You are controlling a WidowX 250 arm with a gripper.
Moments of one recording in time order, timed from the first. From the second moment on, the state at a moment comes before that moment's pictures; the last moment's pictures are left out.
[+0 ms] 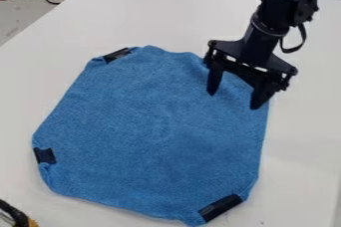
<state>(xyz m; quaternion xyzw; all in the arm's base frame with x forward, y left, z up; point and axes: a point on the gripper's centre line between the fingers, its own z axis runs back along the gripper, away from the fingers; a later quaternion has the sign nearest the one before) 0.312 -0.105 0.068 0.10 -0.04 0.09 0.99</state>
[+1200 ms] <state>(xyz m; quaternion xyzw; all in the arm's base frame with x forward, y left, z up) 0.205 -0.123 0.011 -0.02 -0.07 0.06 1.00</state>
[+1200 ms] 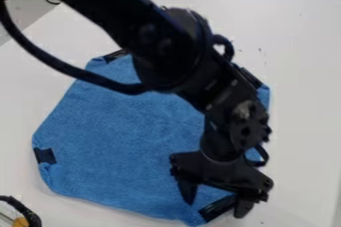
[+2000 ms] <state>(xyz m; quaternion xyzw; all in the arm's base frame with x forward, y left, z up) 0.205 -0.122 0.003 -0.01 -0.07 0.08 0.99</state>
